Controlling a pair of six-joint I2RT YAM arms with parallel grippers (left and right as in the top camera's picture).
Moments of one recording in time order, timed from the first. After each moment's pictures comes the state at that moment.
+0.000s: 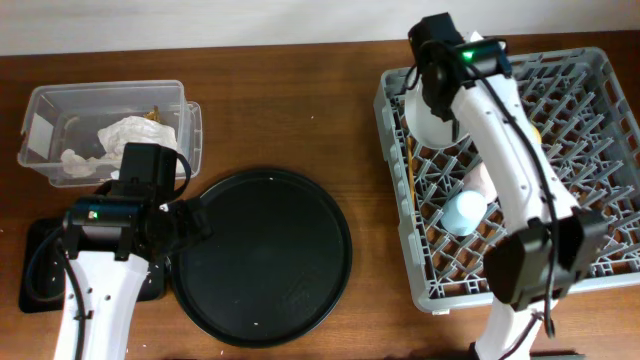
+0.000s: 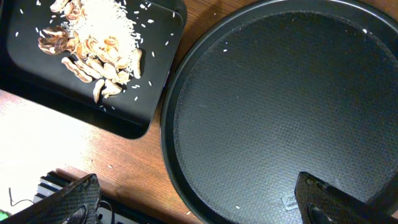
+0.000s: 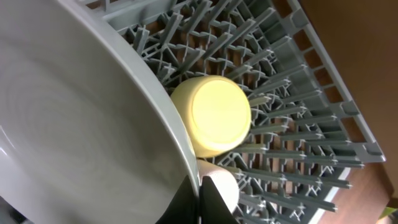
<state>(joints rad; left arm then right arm) -0.08 1.24 1.29 -1.40 -0.18 -0.50 0.23 1.99 2.00 -1.35 0.70 0.60</state>
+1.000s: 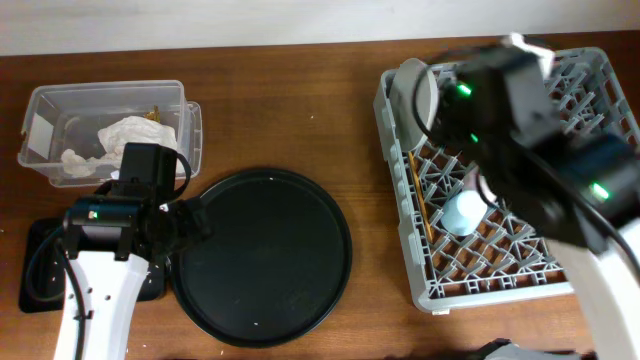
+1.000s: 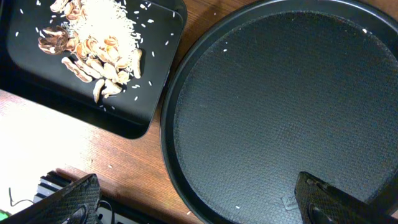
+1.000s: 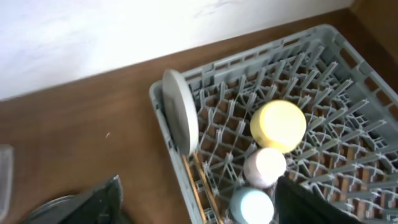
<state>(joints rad) -0.08 1.24 1.29 -1.40 -0.18 -0.50 0.45 1.42 1.99 -1.38 0.48 0.57</state>
